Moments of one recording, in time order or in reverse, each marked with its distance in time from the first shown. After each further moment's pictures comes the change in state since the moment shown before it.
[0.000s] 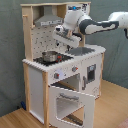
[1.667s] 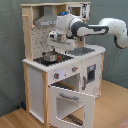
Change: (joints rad) arm 0.221 0.252 -0.016 0.253 -0.200 -0.271 -0.107
